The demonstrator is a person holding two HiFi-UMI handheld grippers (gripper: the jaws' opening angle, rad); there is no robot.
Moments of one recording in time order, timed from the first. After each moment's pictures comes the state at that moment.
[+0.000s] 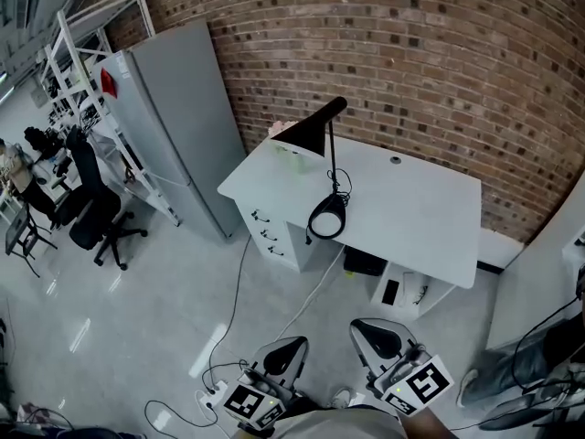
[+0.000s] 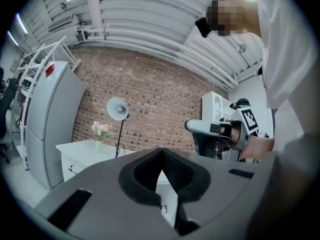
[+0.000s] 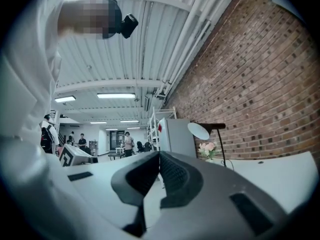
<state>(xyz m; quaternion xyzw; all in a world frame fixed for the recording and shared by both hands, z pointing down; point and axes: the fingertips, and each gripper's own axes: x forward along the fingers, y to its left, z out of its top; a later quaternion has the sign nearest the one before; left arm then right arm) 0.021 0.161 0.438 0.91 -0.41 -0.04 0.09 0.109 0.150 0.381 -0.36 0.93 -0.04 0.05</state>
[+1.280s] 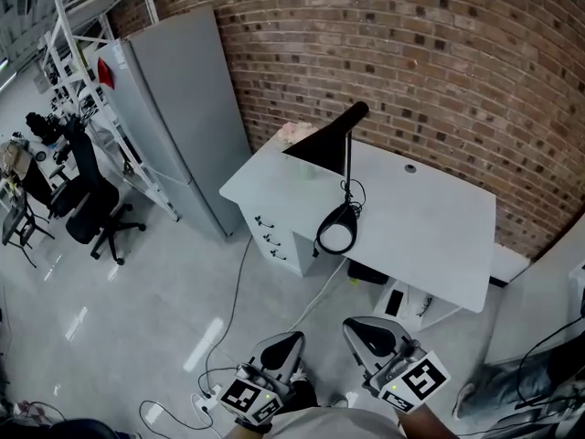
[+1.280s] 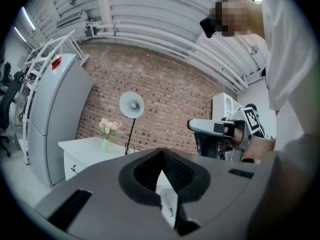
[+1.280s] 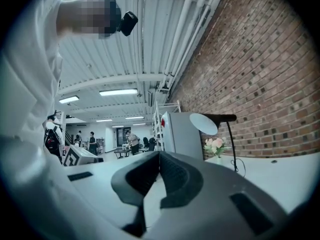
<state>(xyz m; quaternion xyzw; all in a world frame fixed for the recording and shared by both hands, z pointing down) -0.011 0.064 0.458 0.89 -0.43 -0.05 0.11 0.069 0.056 0.397 -0.32 0.95 -0.06 0.03</state>
